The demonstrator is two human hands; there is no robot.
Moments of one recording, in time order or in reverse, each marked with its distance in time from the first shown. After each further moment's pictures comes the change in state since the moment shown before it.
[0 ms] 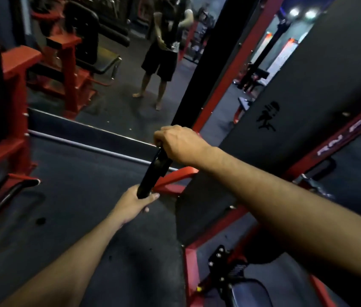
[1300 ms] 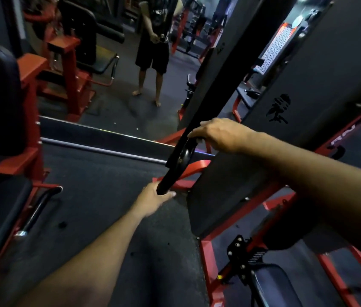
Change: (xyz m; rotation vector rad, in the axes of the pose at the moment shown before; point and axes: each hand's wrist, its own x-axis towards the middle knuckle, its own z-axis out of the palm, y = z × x) left_hand 0.020 -0.014 -0.067 0.124 -0.101 0.017; right_hand 0.020 0.000 -0.045 -0.087 -0.177 -0.043
